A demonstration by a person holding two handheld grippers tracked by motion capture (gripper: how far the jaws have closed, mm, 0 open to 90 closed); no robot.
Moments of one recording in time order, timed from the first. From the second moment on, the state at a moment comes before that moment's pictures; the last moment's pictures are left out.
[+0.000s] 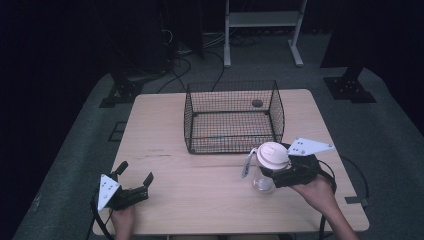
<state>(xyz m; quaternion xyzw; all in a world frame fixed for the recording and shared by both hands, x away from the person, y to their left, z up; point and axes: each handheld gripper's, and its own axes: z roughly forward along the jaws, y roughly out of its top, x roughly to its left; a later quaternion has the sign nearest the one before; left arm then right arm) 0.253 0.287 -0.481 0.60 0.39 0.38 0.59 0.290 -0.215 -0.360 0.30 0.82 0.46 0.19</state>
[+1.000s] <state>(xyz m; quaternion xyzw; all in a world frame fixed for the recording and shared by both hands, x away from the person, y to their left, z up) 0.254 0.288 -0.482 0.60 0.39 0.37 0.59 0.315 -0.204 -0.305 0.27 0.81 0.47 0.19</state>
